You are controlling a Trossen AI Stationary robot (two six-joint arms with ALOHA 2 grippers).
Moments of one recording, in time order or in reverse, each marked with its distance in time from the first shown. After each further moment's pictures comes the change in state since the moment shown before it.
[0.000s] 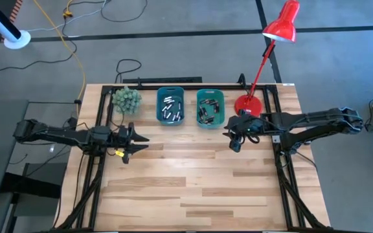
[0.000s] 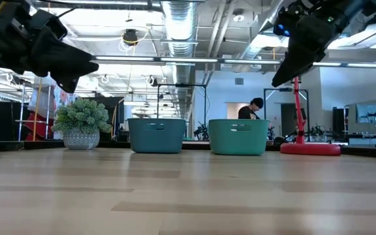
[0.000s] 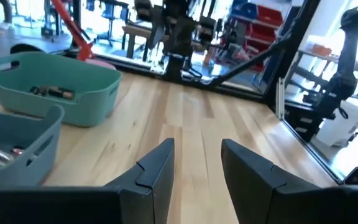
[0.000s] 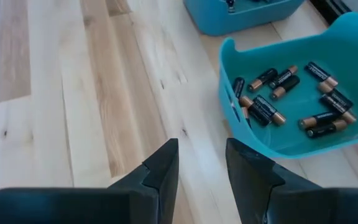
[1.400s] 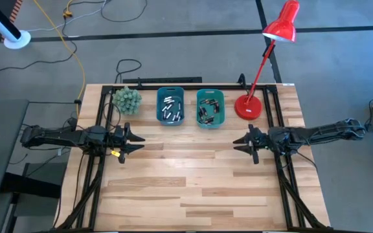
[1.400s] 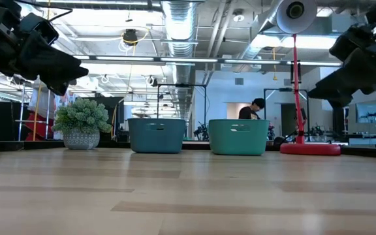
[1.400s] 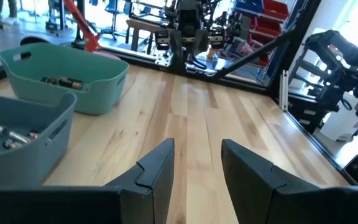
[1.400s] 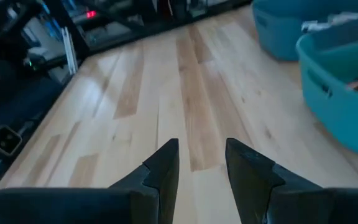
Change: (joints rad) left arm 0.000 -0.285 -0.010 -0.311 -0.008 -0.001; right arm 0.110 -0.686 -0.674 0.497 -0.152 0.112
